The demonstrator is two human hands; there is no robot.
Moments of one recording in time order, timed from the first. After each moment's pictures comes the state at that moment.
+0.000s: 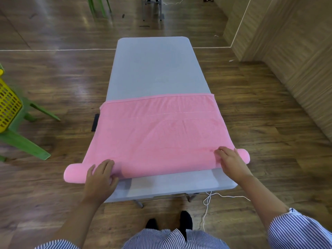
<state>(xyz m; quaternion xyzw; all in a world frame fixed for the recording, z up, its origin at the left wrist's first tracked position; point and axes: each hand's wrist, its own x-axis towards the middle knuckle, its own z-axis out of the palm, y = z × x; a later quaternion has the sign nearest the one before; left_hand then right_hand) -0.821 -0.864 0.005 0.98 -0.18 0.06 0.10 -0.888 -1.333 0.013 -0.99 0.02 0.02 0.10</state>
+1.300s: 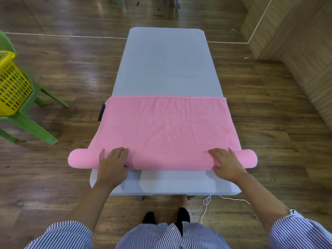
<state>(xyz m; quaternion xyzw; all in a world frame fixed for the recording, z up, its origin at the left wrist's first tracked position) -0.802 -0.902 0.000 0.98 -0.20 0.06 0.05 -0.858 -1.313 0.031 -0.98 -0.03 0.17 0.08</state>
